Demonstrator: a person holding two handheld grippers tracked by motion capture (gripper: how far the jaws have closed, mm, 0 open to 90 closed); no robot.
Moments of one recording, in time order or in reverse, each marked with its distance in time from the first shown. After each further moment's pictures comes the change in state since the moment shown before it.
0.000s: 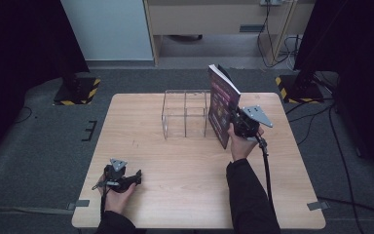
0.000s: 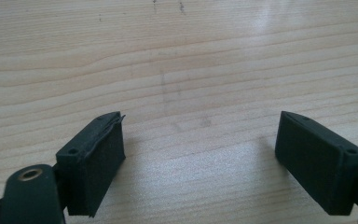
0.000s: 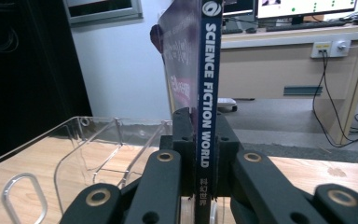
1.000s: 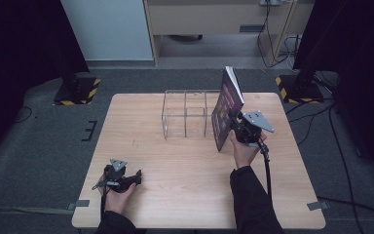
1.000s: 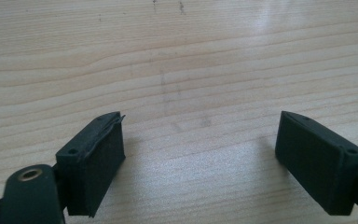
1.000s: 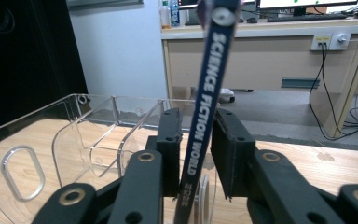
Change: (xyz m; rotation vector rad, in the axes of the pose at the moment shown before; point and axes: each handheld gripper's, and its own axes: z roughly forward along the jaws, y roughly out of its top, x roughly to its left) left arm 0.000 0.000 0.000 0.001 0.000 0.000; right arm -0.003 -0.010 -0.012 0.048 0.002 -0.037
